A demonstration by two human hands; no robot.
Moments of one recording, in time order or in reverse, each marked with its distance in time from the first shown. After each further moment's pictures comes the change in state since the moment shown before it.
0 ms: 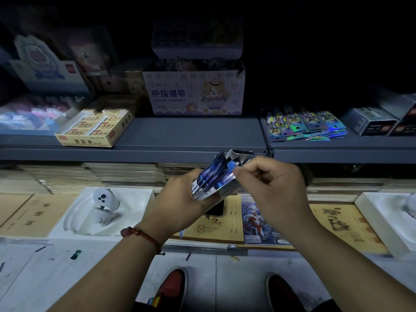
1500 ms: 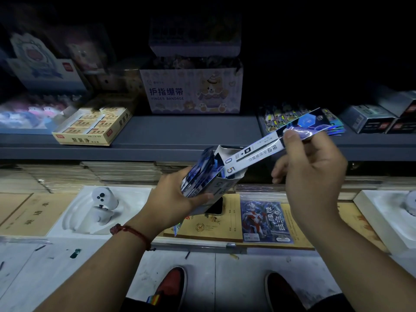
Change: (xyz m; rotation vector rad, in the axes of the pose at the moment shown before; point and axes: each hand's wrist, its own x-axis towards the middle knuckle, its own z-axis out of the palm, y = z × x) left_hand -0.005 0.002 -0.011 -0.079 -0.004 -0.079; right_hand 0.011 -0.002 -0.024 0.141 0.461 0.016
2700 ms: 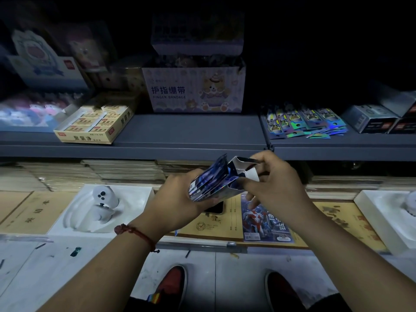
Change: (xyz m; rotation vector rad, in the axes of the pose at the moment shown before) left_hand 0.002 -0.003 0.004 0.172 -0.078 0.118; right_hand -0.005 0.026 0.010 -0.300 -0.542 0.310
